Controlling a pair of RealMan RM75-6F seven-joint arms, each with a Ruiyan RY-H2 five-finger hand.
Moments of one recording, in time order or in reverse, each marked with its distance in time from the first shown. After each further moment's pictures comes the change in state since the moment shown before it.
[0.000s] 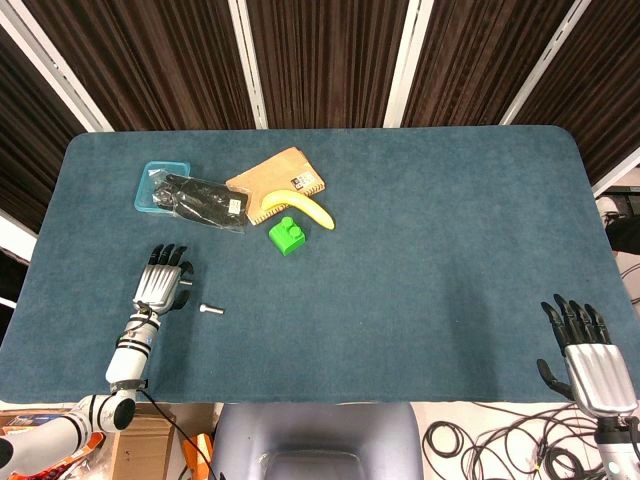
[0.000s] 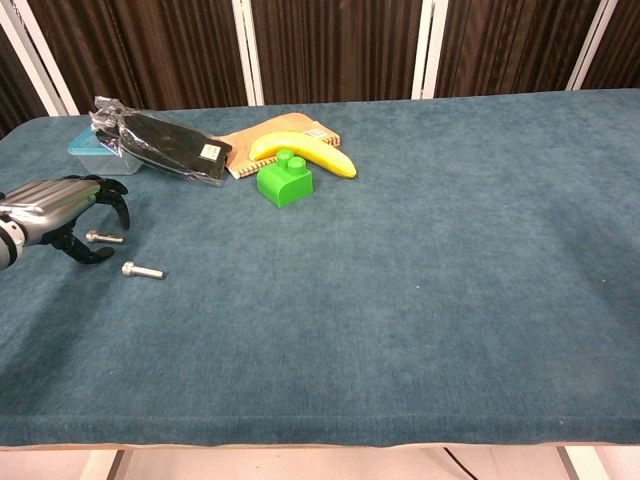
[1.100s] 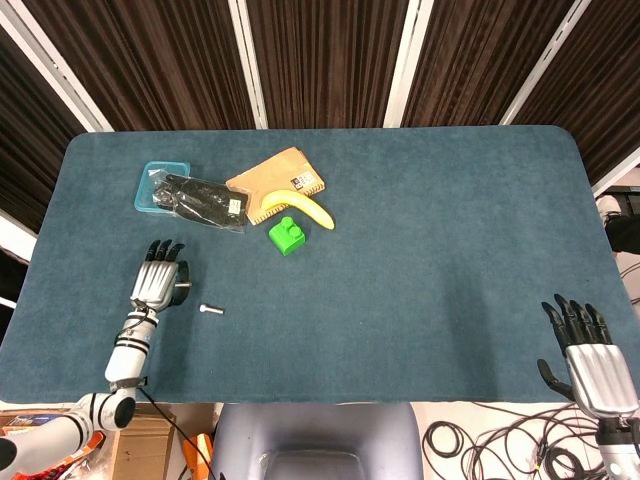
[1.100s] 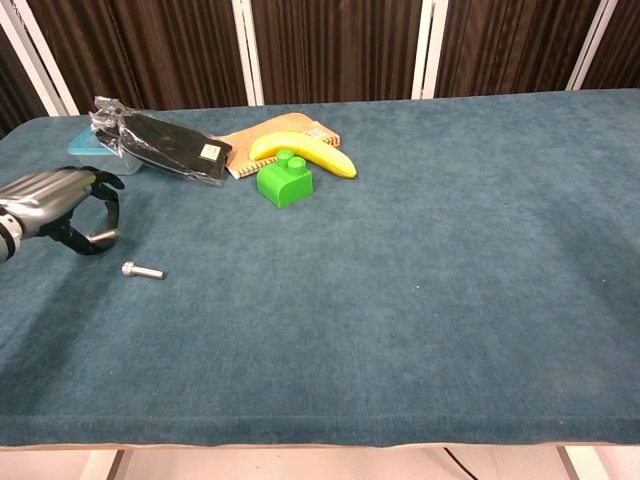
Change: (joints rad) left arm 0.004 -0.009 -0.014 0.032 0.033 0.033 -0.058; right arm -0.001 0.003 -0.001 0.000 -0.007 0.002 0.004
